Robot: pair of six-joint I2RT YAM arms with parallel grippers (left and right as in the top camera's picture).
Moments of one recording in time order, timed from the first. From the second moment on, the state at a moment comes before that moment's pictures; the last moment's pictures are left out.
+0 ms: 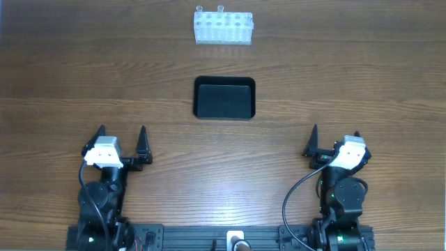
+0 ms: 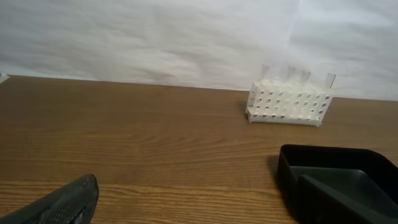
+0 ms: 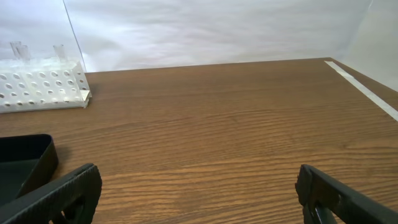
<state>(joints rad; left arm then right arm) -0.10 0.01 0.01 -0.07 -0.06 -0.10 0.04 0.08 0.01 -0.05 0.22 0.03</state>
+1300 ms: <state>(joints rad) -0.22 1.56 0.90 0.58 -0.02 -0.09 0.04 0.07 0.01 -0.05 0.22 0.03</state>
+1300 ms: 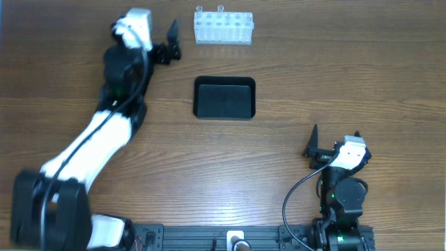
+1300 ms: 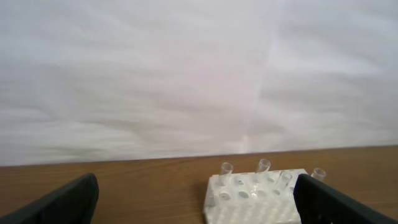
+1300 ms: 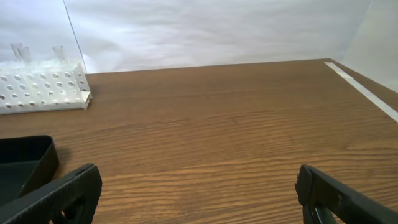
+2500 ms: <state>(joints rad) -0.31 2.20 1.55 0.34 -0.11 -0.09 0.04 0.07 0.01 -0.05 0.22 0.03</state>
